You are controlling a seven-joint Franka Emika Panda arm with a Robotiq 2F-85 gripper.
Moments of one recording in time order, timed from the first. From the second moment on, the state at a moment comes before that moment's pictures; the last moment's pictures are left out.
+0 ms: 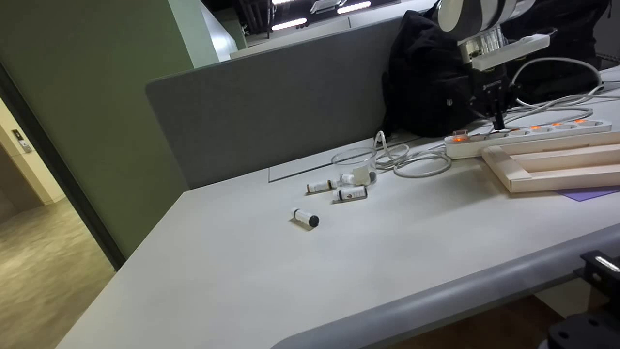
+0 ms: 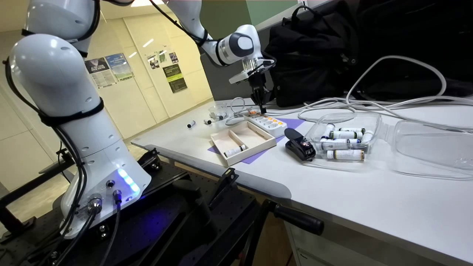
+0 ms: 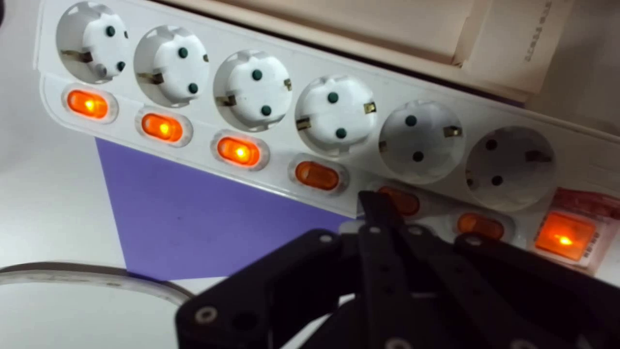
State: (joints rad) arm 0.04 0.65 -0.12 -1.87 -0.02 2.36 0.19
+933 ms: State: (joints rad) arm 0.07 0.66 -0.13 -1.86 -0.07 2.38 0.23
